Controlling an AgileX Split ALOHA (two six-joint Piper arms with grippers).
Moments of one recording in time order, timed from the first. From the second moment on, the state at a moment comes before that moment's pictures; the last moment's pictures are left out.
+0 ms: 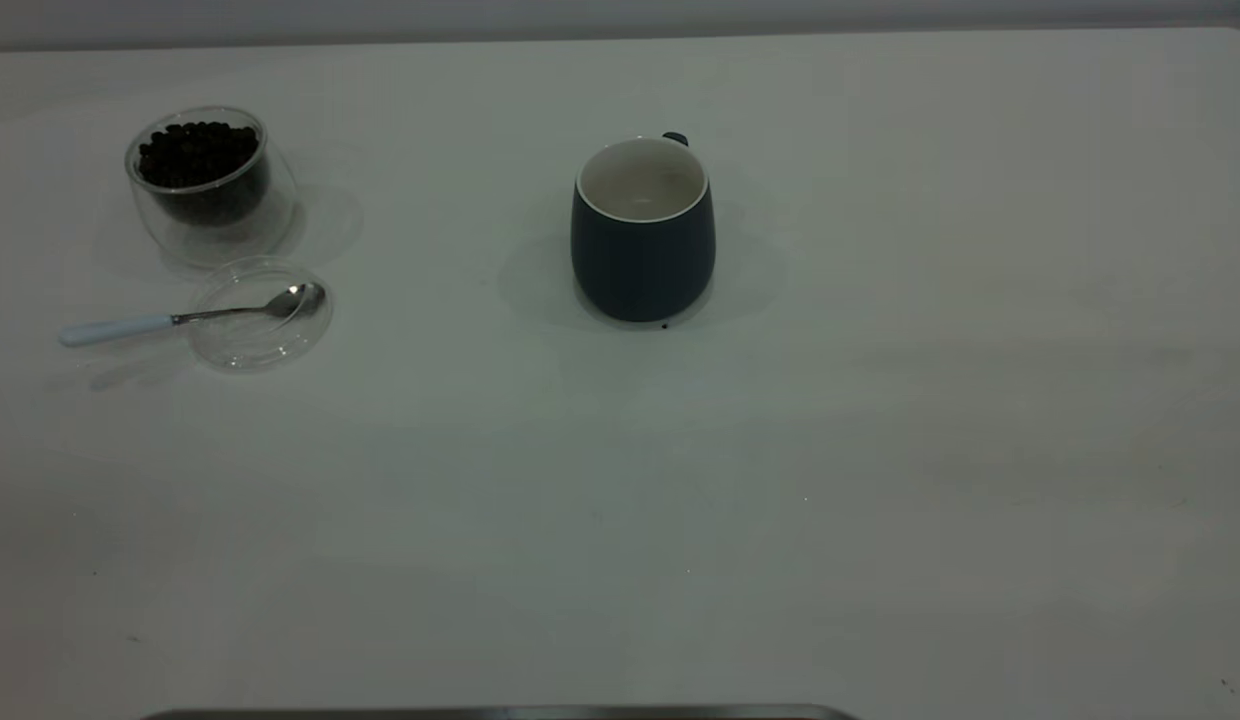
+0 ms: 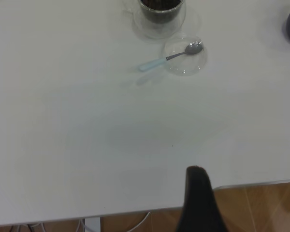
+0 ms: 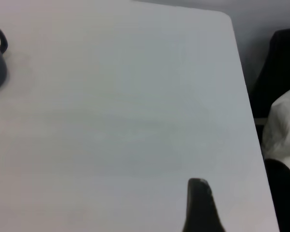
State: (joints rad) left arm -0.08 -0.02 -0.49 -0.02 1.14 0.01; right arm -0.09 -0.02 -0.48 0.04 1.12 -0.16
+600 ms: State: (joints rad) left arm -0.08 -0.02 -0.49 -0.02 1.14 0.01; right arm -0.11 -0.02 -0.47 0.05 1.13 -0.16
